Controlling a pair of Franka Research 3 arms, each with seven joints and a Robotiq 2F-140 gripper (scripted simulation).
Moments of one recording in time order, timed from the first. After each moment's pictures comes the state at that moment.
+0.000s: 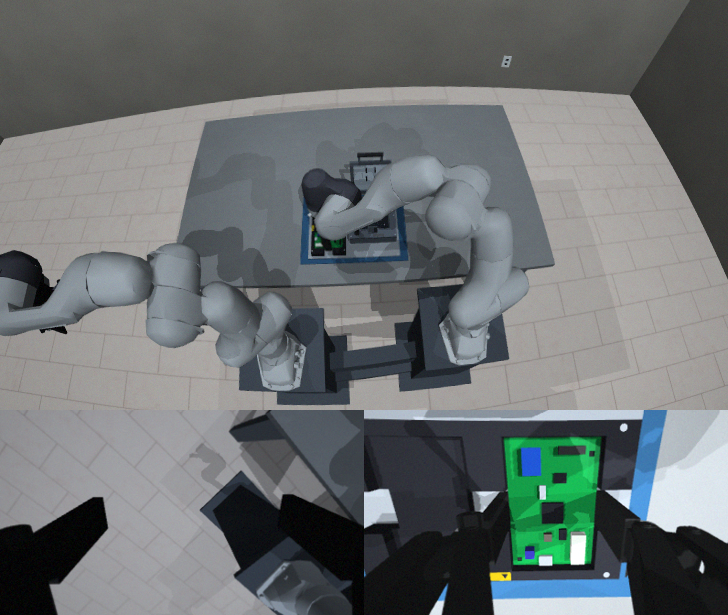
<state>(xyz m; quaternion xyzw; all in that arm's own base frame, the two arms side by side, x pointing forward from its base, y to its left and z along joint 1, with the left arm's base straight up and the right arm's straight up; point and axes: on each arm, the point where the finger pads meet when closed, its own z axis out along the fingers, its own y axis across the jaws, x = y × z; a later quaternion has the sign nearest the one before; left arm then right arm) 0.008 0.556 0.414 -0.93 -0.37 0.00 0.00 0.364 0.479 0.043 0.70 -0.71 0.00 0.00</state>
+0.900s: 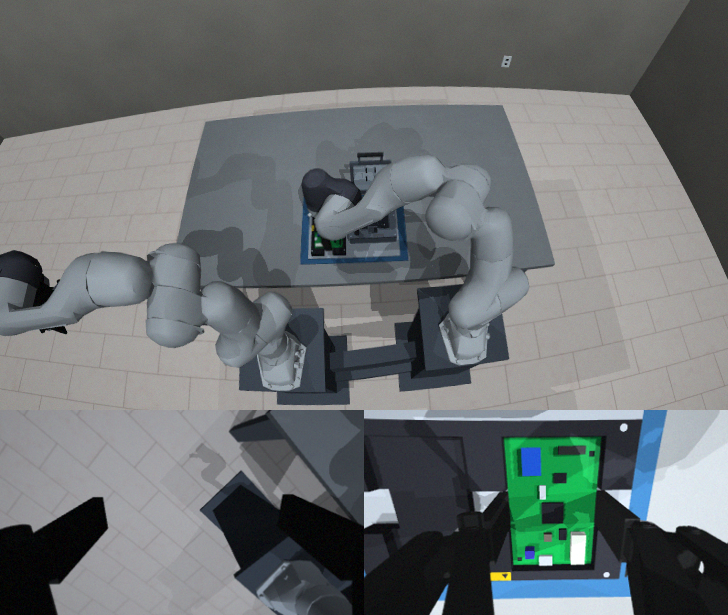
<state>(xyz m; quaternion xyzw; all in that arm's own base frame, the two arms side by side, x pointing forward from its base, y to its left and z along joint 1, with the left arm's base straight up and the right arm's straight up) 0.008 0.556 0.414 -0.93 -0.37 0.00 0.00 0.364 0.479 0.043 0.70 -0.71 0.00 0.00</state>
